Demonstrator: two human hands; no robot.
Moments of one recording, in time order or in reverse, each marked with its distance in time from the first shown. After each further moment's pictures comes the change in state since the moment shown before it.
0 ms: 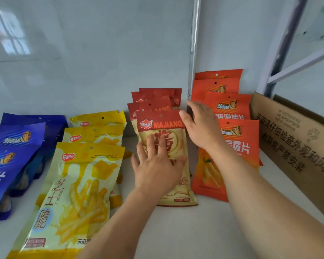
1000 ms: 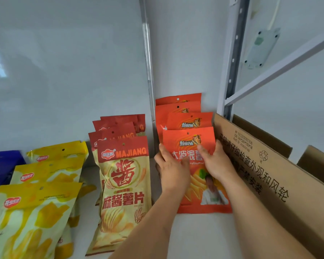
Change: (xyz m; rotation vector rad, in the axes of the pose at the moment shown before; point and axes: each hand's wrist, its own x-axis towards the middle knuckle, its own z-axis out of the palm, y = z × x) left_hand 0.066 0.134 0.072 -0.686 0.082 -0.048; right_hand -0.025 0.140 -0.041 0.384 0.013 0.587
